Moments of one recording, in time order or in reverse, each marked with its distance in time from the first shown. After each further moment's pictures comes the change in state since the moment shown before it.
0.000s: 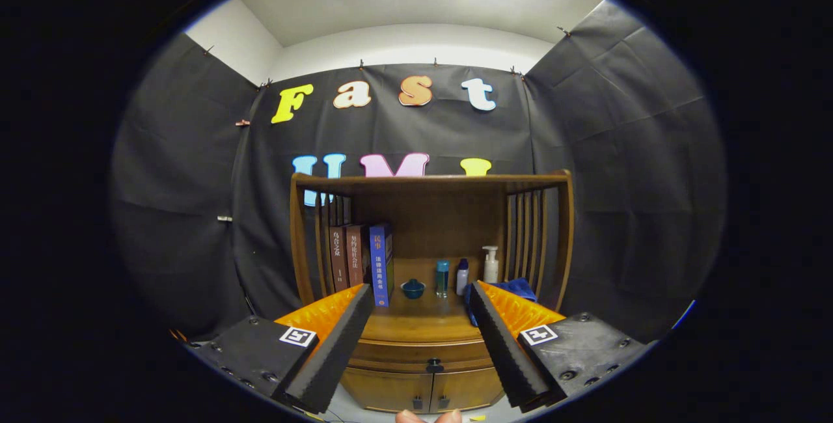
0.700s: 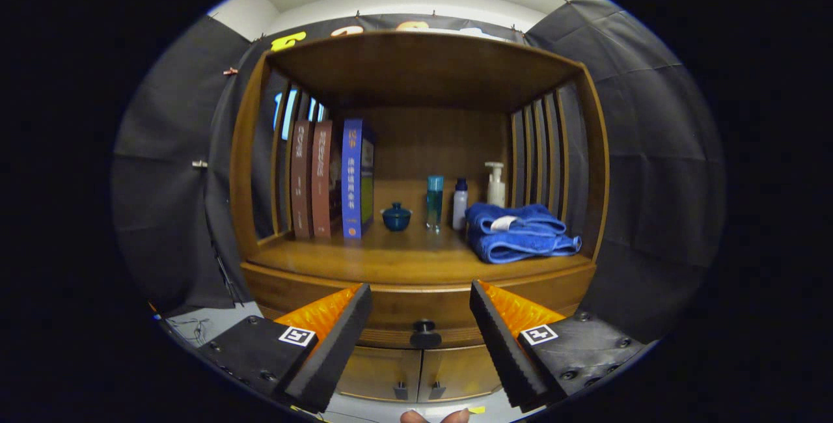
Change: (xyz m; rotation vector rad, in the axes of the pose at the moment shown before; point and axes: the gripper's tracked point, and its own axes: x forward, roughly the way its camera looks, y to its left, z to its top) arm 0.082 -0.029 -0.218 -0.031 0.196 -0.056
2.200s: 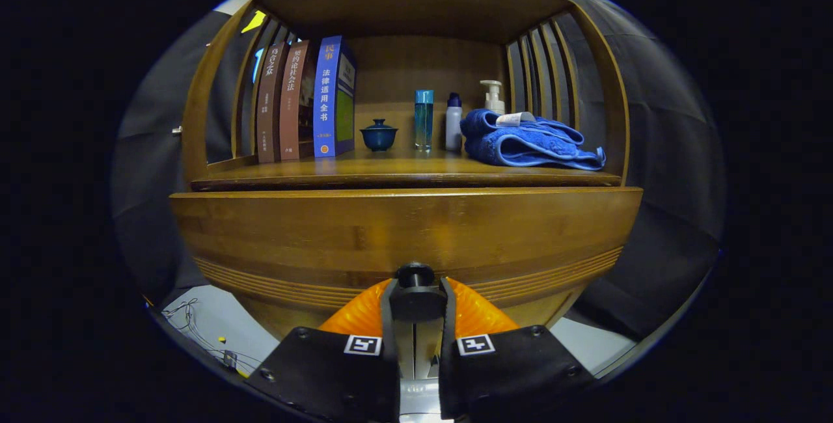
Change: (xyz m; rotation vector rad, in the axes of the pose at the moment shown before) arm 0.023 -0.010 -0.105 0.014 0.183 -0.047
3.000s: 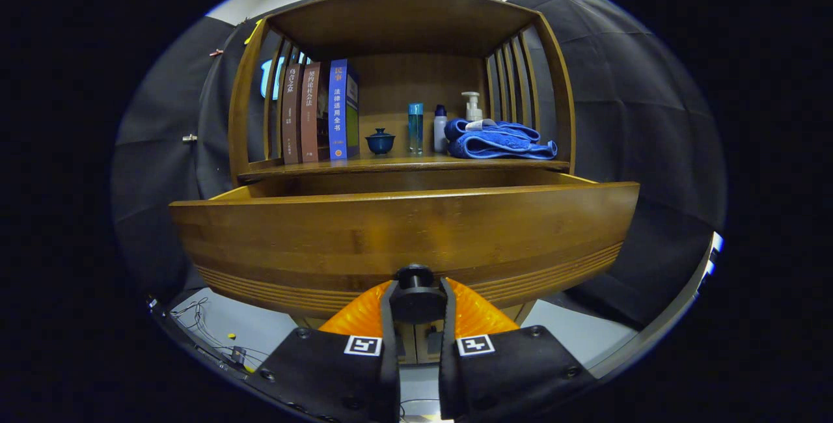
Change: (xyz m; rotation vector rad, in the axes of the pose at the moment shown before) arm -0.092 -0.010 -0.021 0.037 -0.028 0.000
